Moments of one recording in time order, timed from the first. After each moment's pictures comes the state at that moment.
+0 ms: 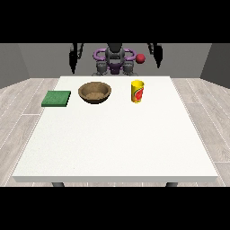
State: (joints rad) left arm -0.04 0.11 0.02 -1.57 0.03 0.01 0.00; right arm 0.01 -0.12 0.01 -1.57 0.03 0.00 0.02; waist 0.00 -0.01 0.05
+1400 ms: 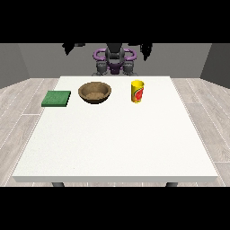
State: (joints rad) left arm -0.22 0.02 -0.04 -1.72 0.00 0.18 0.13; right arm -0.09 -0.07 -0.06 -1.88 -0.13 -0.03 0.21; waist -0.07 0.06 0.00
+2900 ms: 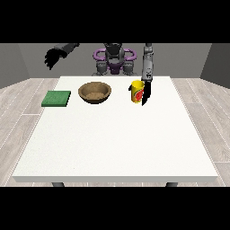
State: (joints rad) left arm -0.46 0.10 0.20 -0.78 0.03 0.09 -0.62; right arm -0.17 -0.22 -0.25 -1.64 -0.29 0.20 -0.02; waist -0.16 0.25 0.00
